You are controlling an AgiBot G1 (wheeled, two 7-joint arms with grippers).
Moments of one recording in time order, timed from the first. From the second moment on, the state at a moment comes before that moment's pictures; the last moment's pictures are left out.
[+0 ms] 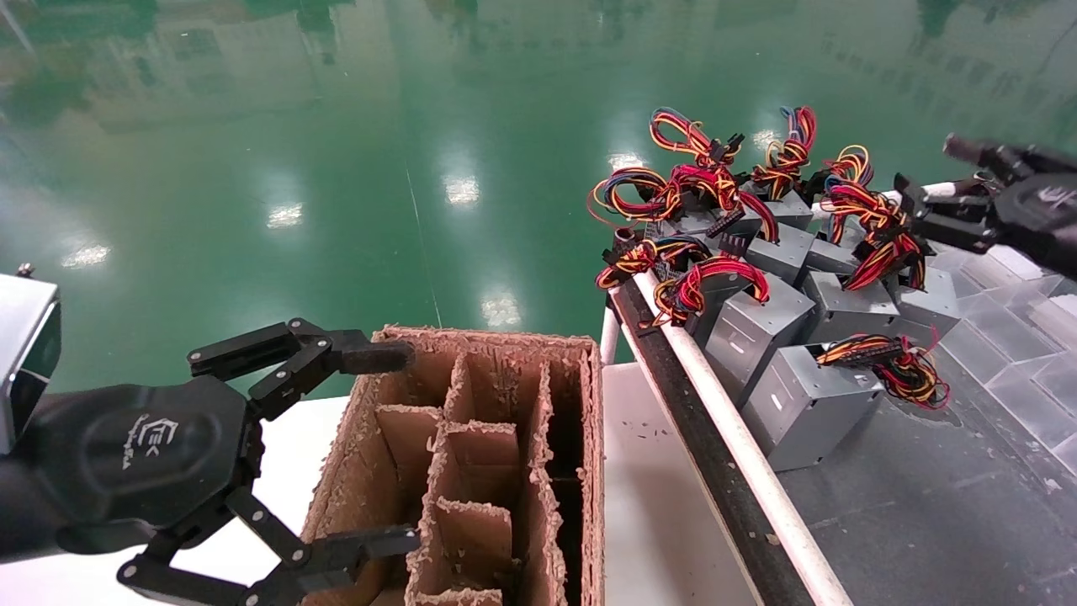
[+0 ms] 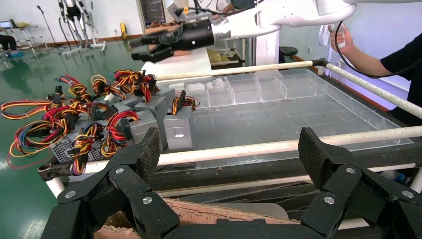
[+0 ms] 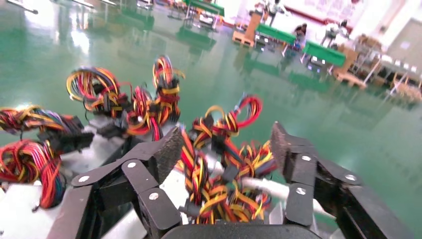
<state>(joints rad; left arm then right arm) -1.08 0.60 0.30 -1.28 0.72 1.49 -0.18 1.65 -0.75 -1.54 0.13 0.26 -1.15 -0.56</state>
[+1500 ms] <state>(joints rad) -1.08 0.60 0.30 -1.28 0.71 1.49 -0.17 1.42 -0.66 -0.90 0.75 -0.21 -1.39 -0.21</state>
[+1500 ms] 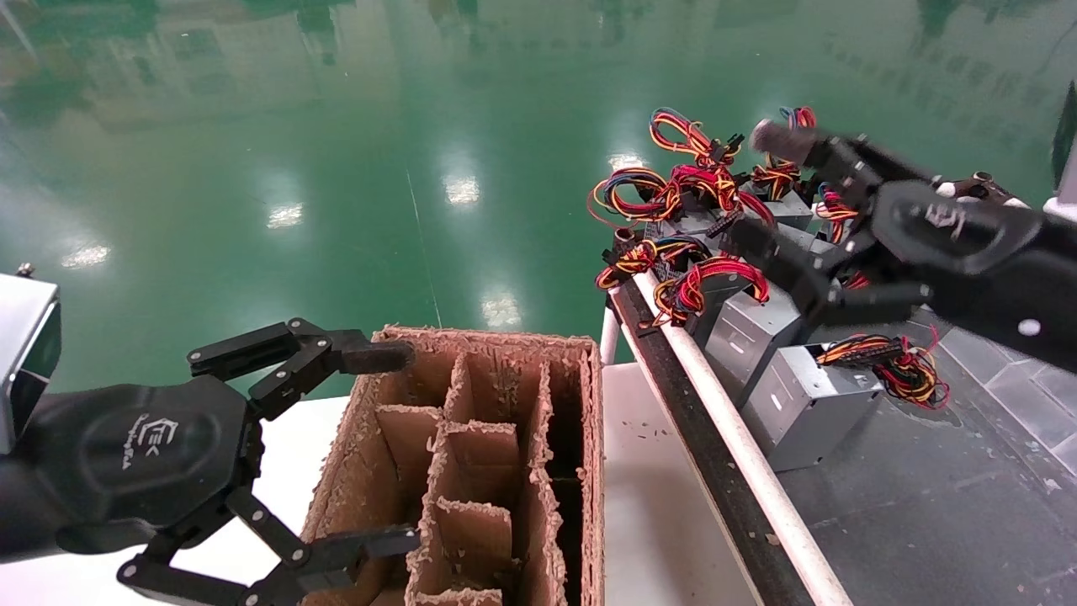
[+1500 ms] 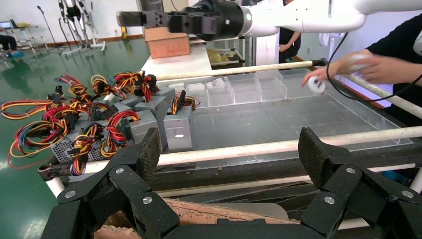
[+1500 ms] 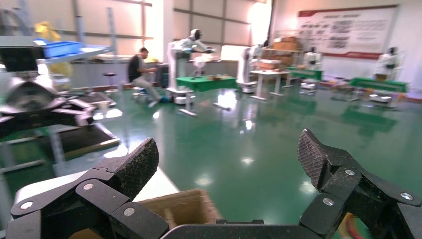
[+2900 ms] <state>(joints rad) -1.08 0.60 0.31 -1.28 0.71 1.49 -0.17 1.06 -0.61 -0.25 1.31 -0.76 -1.50 0.20</state>
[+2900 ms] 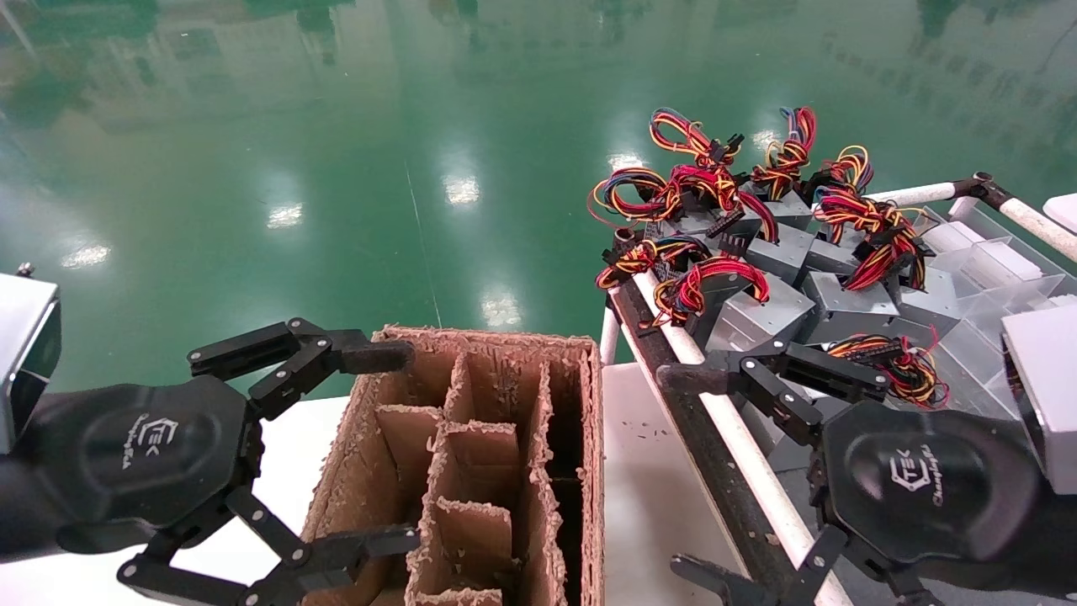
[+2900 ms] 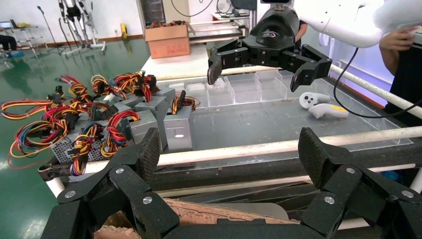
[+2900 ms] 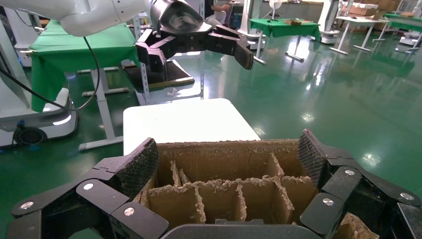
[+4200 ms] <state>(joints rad) -1.08 0.60 0.31 -1.28 0.71 1.49 -0.17 1.08 -0.61 -0.28 1.28 -0.73 -1.49 0.19</state>
